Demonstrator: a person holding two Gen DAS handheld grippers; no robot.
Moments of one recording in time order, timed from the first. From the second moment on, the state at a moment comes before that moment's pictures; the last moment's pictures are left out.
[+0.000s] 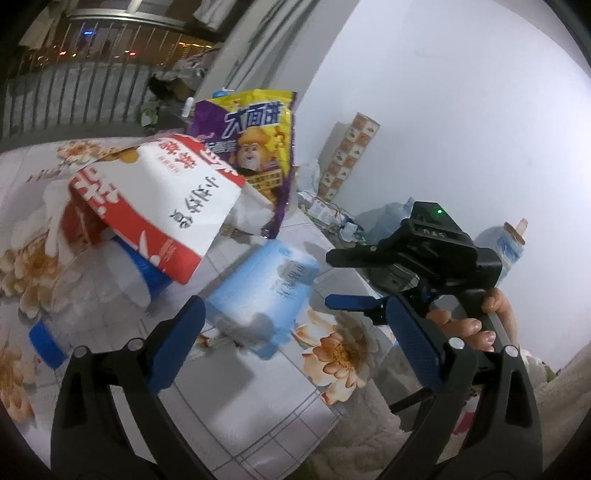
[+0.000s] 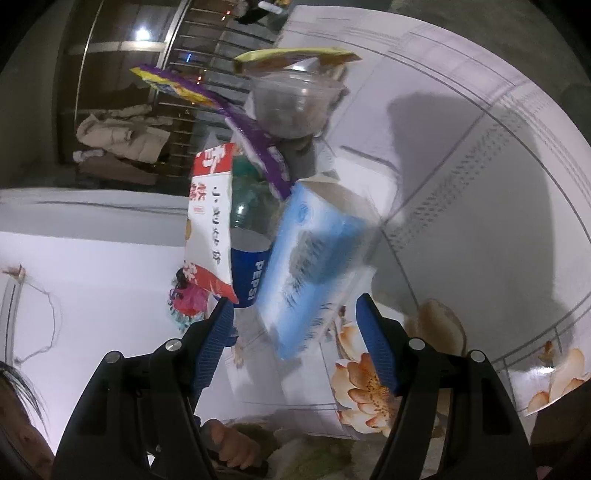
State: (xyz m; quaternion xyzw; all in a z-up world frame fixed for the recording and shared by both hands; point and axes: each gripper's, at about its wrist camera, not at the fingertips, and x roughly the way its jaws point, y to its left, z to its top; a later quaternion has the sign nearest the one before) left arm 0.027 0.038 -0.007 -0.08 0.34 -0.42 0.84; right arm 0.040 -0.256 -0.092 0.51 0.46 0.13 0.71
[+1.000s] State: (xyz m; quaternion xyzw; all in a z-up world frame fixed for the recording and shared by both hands) left arm 0.087 -0.012 -0.057 -0.07 0.47 -0.42 0.77; right arm 0.017 -0.278 -0.101 0.52 0.45 0.11 0.72
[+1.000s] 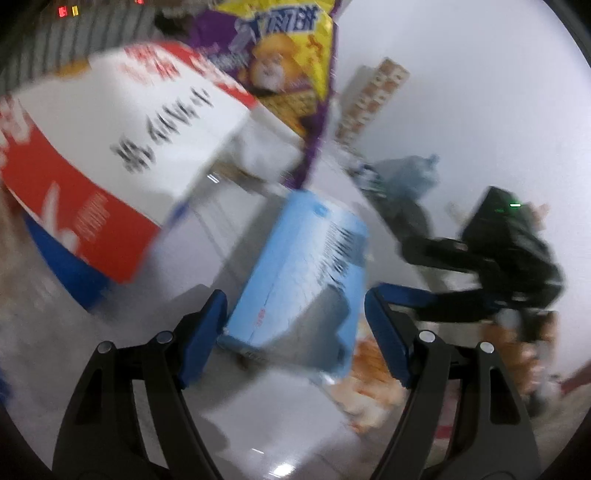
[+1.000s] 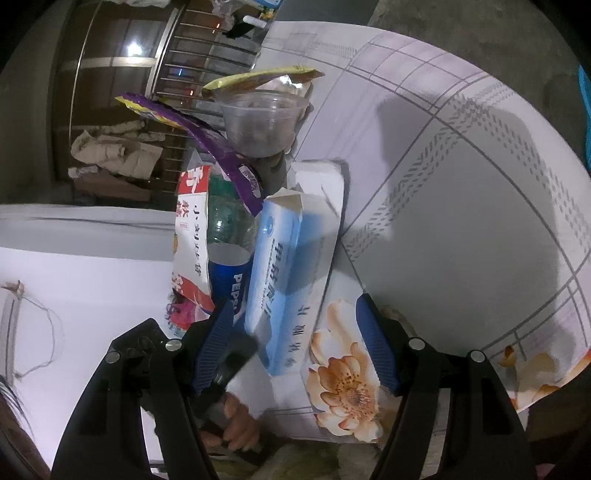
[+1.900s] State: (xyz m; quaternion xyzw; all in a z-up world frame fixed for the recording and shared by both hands) left arm 0.086 0.122 0.004 -0.16 0.37 -0.34 0.85; right arm 0.058 -0.183 -0.067 0.14 0.53 -0.05 0.84
